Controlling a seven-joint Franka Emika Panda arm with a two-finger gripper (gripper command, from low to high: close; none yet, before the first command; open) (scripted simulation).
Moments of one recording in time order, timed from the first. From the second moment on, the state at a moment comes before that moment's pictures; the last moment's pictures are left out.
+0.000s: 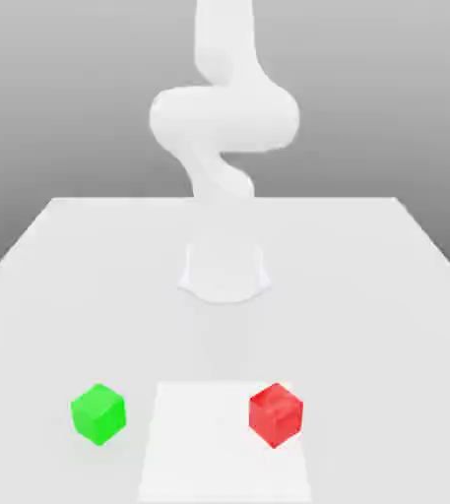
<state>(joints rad) 0.02 -0.71 0.00 -2.35 -0.01 2.35 0.75</state>
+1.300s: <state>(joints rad) 0.16 0.10 0.01 -2.73 0.00 2.83 0.29</state>
